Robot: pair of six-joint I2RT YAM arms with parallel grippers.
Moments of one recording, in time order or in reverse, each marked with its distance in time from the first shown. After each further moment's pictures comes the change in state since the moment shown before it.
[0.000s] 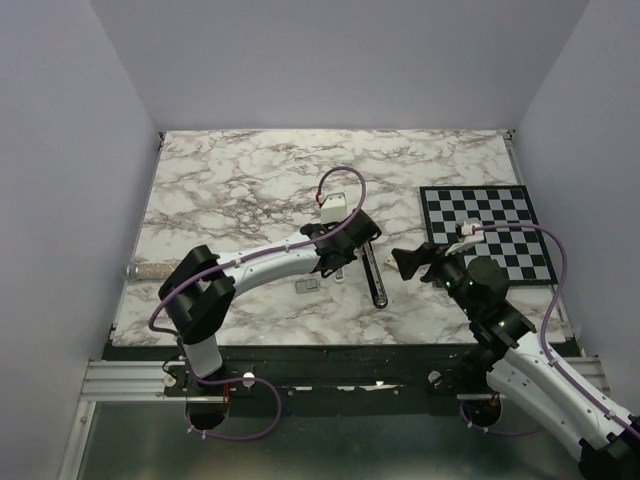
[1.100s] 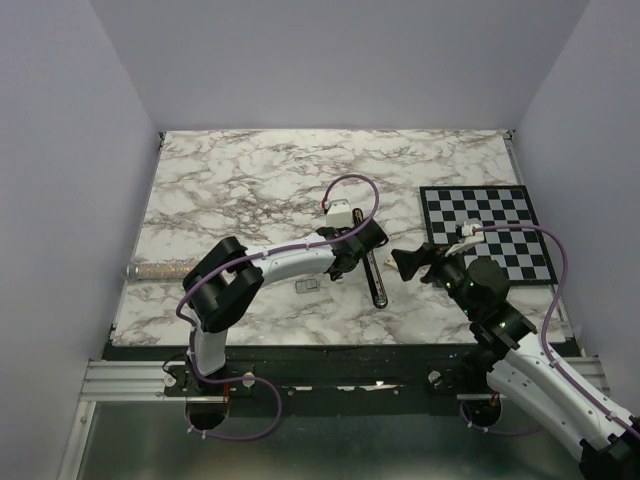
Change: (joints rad) left arm -0.017 0.172 0.058 0.010 -0.103 -0.042; right arm 0.009 -0.013 0.000 -0.005 0.001 0.000
